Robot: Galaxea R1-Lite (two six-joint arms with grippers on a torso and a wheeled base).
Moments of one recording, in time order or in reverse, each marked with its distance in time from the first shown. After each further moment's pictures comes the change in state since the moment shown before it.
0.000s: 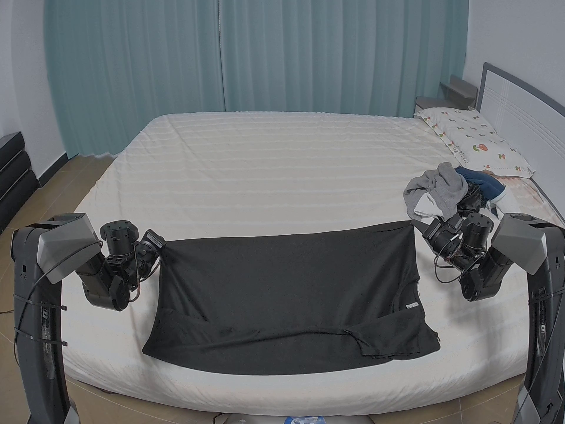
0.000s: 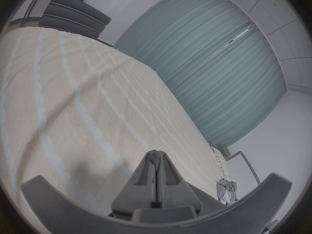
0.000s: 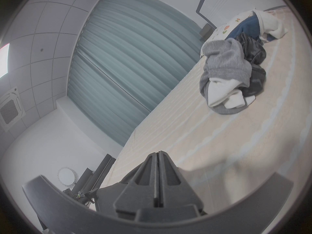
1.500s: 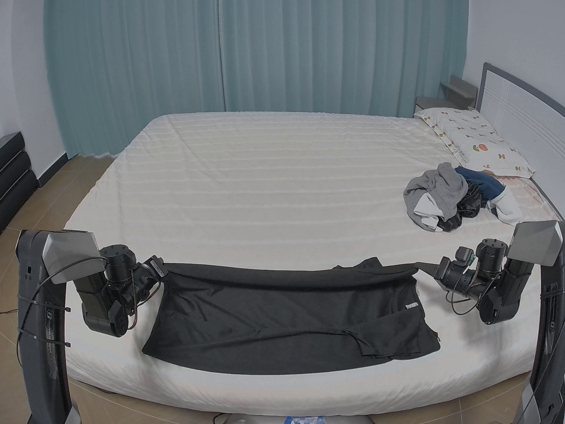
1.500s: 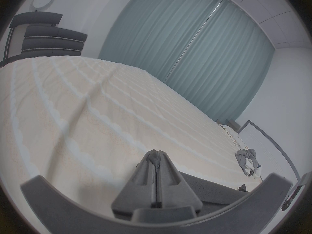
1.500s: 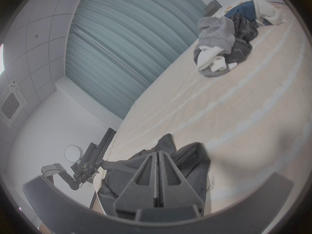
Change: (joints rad) left arm -0.001 0.037 0.218 -0.233 -0.009 0.307; right arm -0.058 -0.087 0.368 -0.019 0.252 -0.171
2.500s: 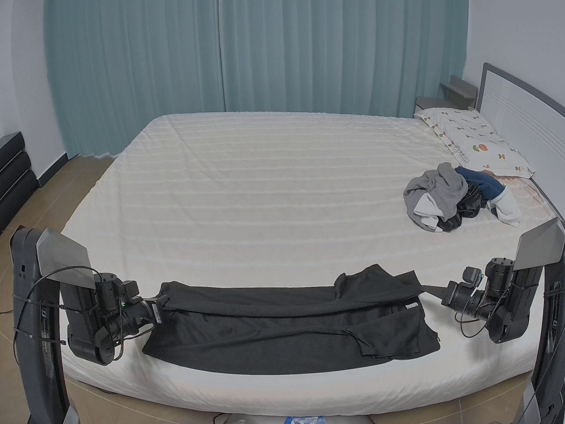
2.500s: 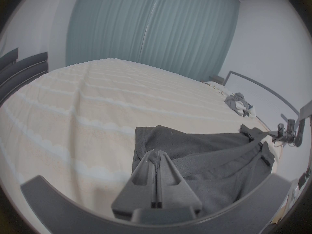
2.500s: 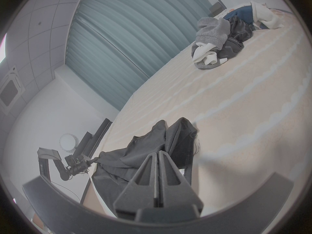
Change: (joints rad) left arm 0.025 -0.028 0.343 -0.152 -0.217 0.430; right arm -0.036 -0.011 0.241 -0.129 0.033 -0.152
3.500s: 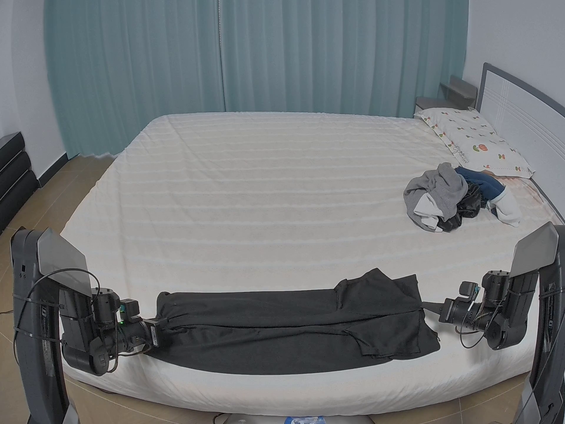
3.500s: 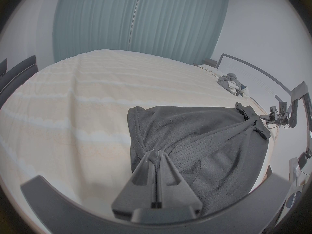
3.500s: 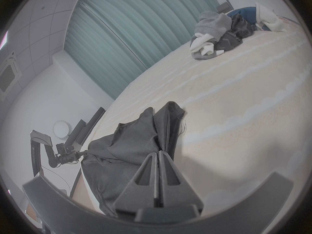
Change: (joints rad) left arm 0.027 0.018 0.126 0.000 -0.084 0.155; right arm -0.018 0.067 0.027 0.030 0.001 -0.173
